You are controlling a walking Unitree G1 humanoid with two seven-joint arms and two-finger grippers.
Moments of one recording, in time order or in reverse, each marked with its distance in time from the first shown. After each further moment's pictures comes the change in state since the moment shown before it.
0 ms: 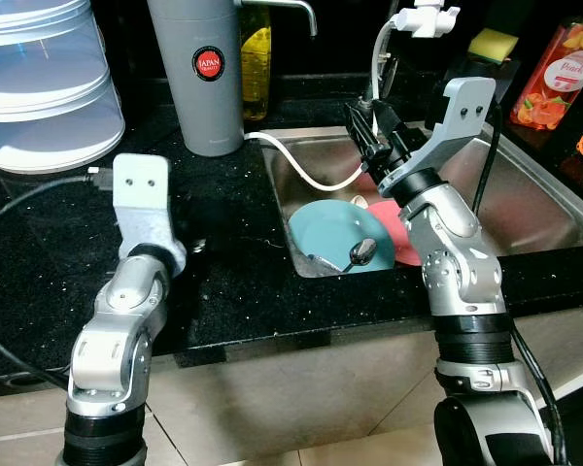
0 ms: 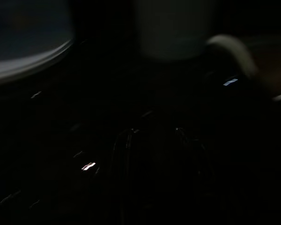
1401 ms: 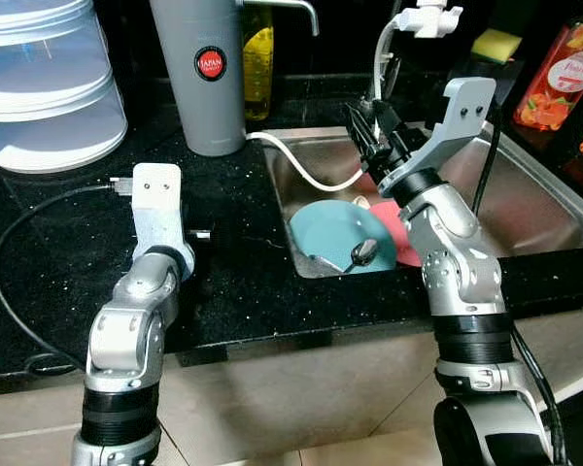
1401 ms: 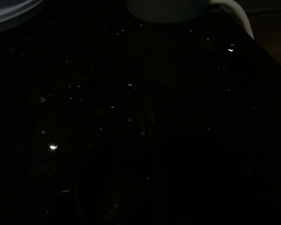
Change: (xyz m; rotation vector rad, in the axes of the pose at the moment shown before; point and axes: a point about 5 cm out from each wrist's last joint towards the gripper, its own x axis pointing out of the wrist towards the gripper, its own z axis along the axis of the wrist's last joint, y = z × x) left arm 0.013 -0.019 -0.011 -0.065 0.158 -0.066; right arm 0.000 0.000 0.000 0.001 0.000 -0.004
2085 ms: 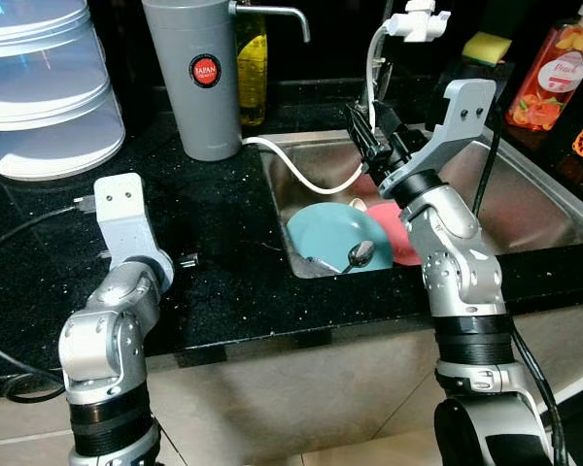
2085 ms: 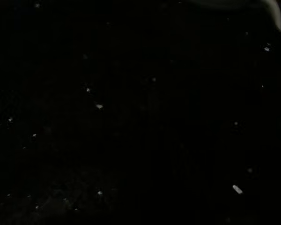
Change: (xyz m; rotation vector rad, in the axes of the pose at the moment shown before) left arm -0.010 0.023 -0.004 -0.214 0.104 0.070; right arm 0.000 0.000 -0.001 0.000 0.003 0.003
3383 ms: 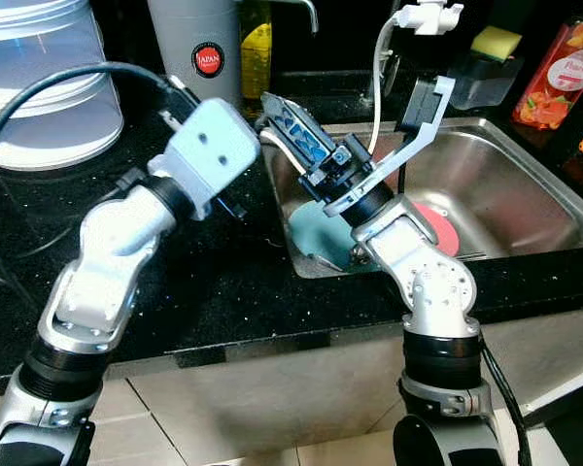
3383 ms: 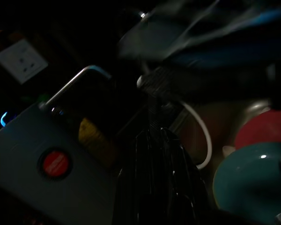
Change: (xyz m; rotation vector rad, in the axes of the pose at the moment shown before) left arm -0.040 -0.077 0.083 0.921 -0.797 -0.675; right arm -0.009 0.081 0.016 0.751 -0.008 0.483
